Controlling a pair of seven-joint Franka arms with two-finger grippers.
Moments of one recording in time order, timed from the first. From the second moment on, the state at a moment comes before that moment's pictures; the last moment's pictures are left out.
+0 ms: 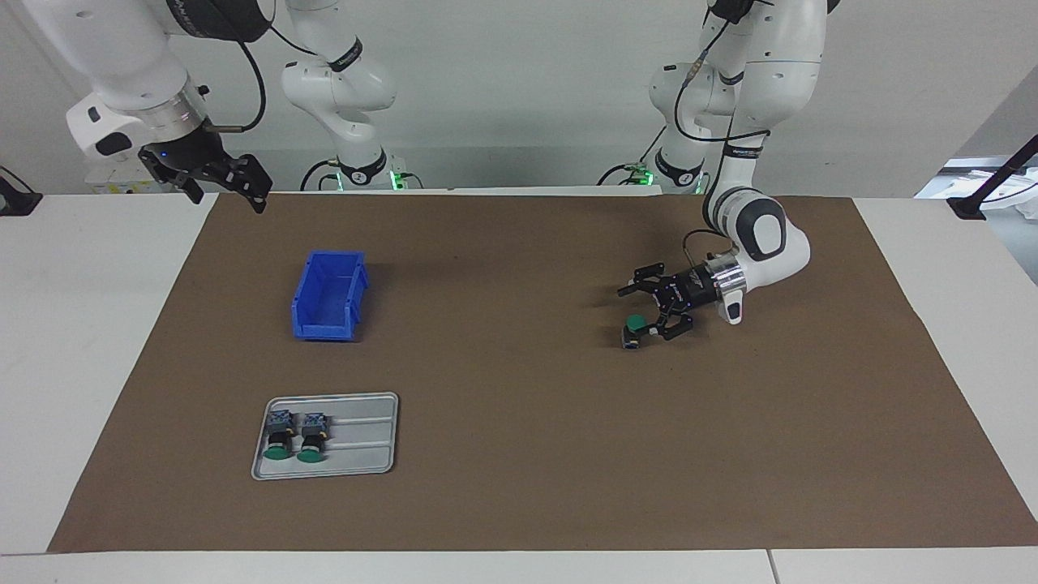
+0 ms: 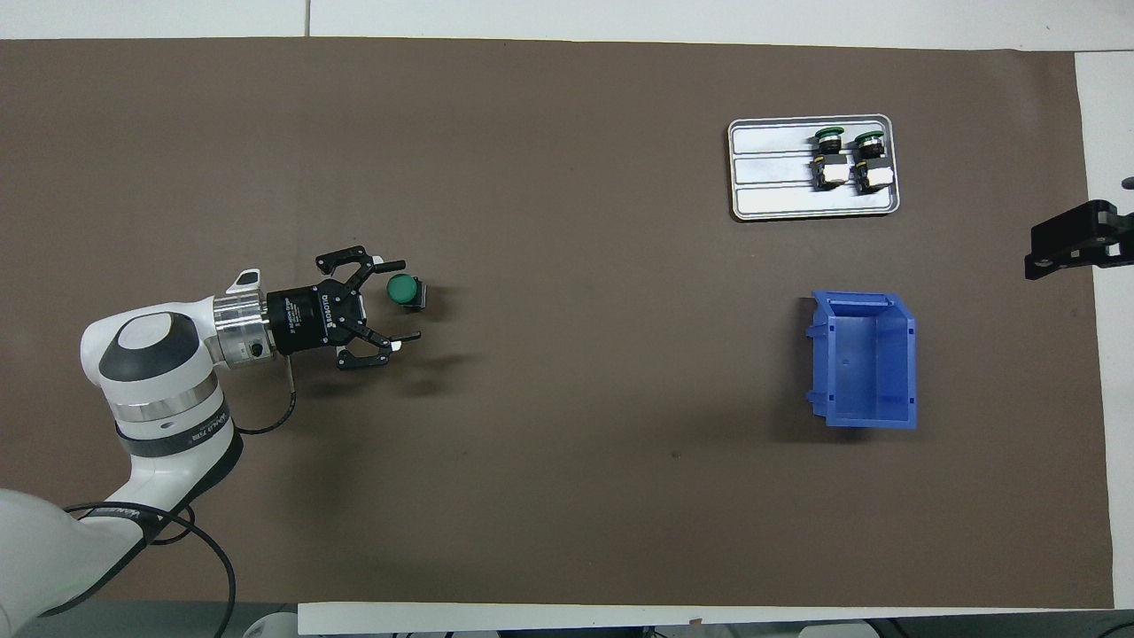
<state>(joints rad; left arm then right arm) -0.20 0.18 0.04 -2.35 -1.63 1.98 -0.64 -0.05 0.00 0.01 -1.52 -0.06 1.38 0.13</state>
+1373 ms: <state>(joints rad) -0.29 0.06 0.03 -1.93 -0.39 1.93 -0.75 -0.05 0.00 0.01 -1.52 -0.06 1.38 0.13</state>
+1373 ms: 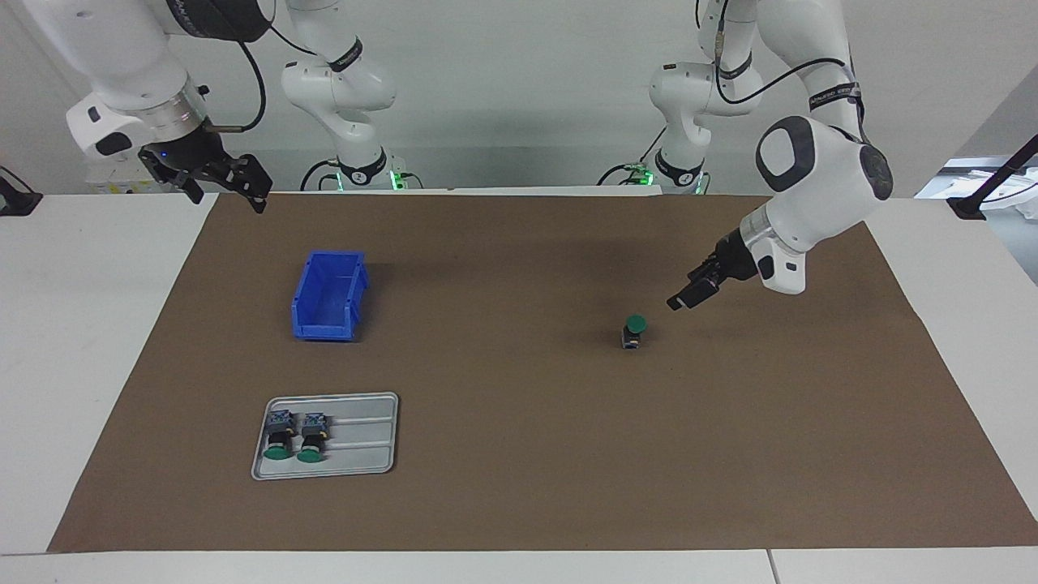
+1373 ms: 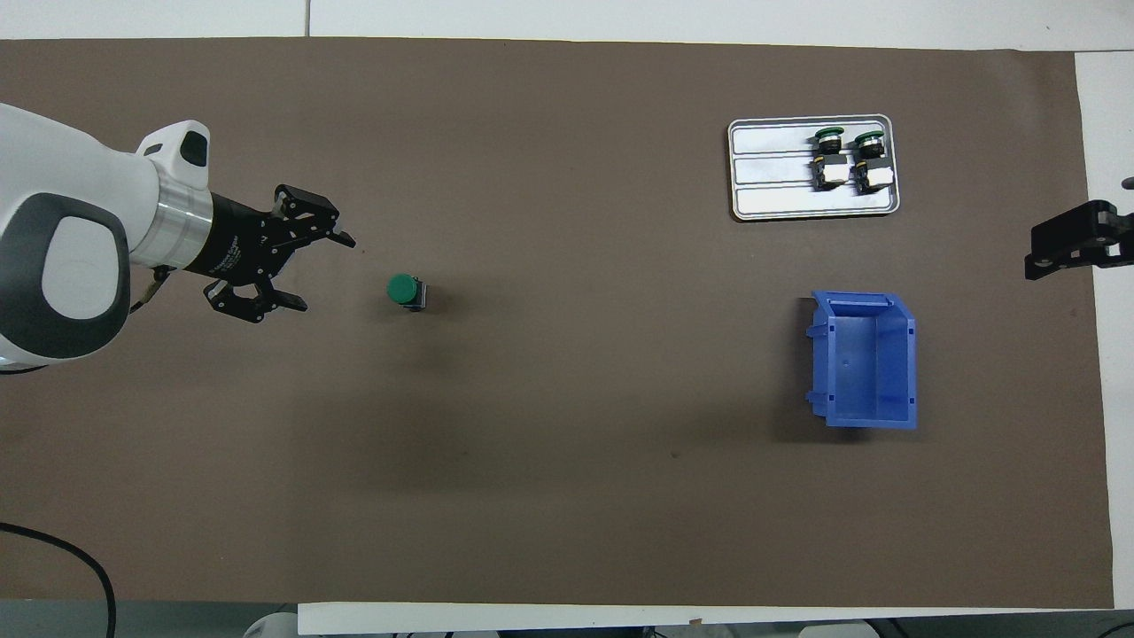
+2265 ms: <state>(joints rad) -0.48 0.19 0.02 -1.85 -0.05 1.95 -0.70 -0.05 0.00 0.01 -1.52 -0.06 1.38 0.13</state>
